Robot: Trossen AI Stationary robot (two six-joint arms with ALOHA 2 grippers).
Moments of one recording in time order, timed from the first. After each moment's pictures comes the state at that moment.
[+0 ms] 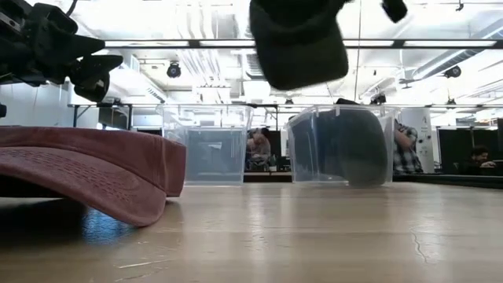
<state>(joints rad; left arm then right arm) 0.02 0.03 0.01 0.06 0.14 -0.15 0.10 1.12 1.22 -0.64 0.74 1.24</state>
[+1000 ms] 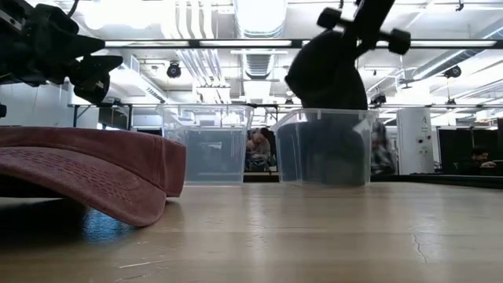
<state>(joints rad) 0.02 0.03 0.01 0.06 0.14 -0.19 -0.23 1.30 1.29 -0.95 0.93 1.38</state>
